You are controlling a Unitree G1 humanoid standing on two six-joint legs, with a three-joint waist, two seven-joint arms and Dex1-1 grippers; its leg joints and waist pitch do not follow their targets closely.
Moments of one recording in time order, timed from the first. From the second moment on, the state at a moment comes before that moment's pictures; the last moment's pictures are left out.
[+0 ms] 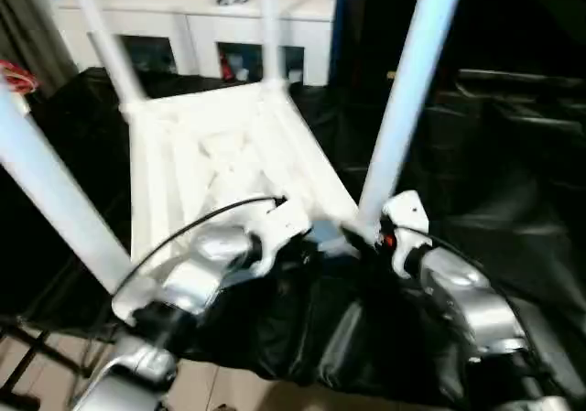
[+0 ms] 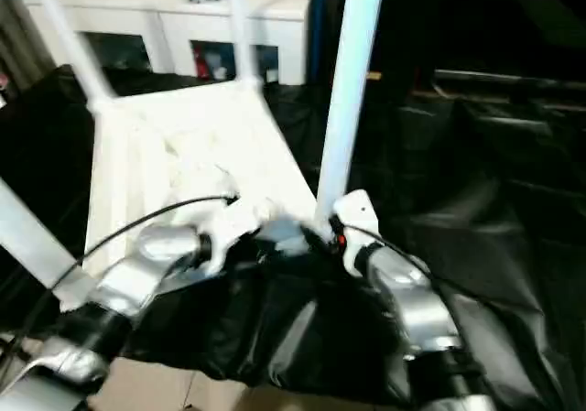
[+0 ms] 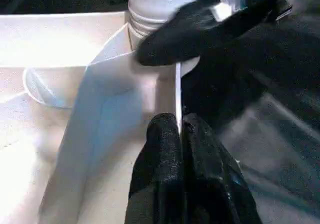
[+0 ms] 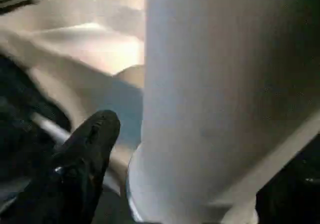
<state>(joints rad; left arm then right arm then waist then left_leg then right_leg) -0.48 0.24 -0.30 0.44 0.05 0.16 -1.05 -0.26 -0.30 0.15 0.25 0.11 0.20 0.66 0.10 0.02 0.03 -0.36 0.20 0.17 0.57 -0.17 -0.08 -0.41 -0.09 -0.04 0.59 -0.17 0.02</state>
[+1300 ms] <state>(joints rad) -0.48 0.30 -0.30 0.46 0.02 0.10 -1.17 -0.24 -0.37 0.13 0.26 0.20 0.15 0.92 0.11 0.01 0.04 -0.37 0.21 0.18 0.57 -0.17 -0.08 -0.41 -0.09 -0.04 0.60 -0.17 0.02</state>
